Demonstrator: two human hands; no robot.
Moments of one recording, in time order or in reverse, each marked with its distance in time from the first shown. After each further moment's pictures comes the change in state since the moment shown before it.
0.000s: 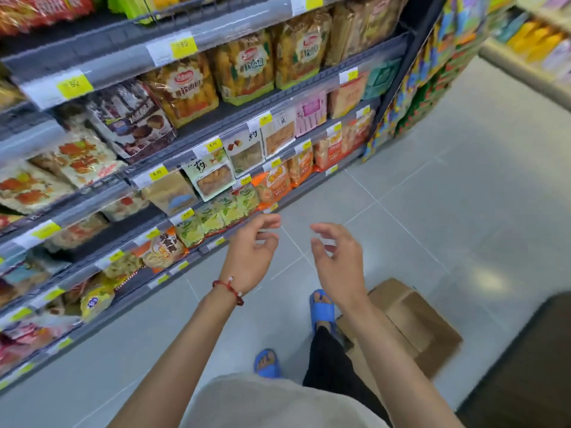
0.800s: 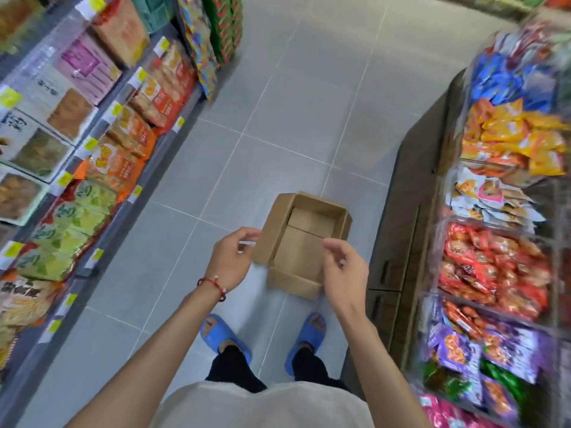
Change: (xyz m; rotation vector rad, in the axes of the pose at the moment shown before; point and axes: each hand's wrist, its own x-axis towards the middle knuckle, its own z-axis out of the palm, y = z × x) left_hand -0.163 0.004 0.288 0.272 -0.588 0.057; right_hand -0.252 0.190 -0.248 0.101 0.582 0.574
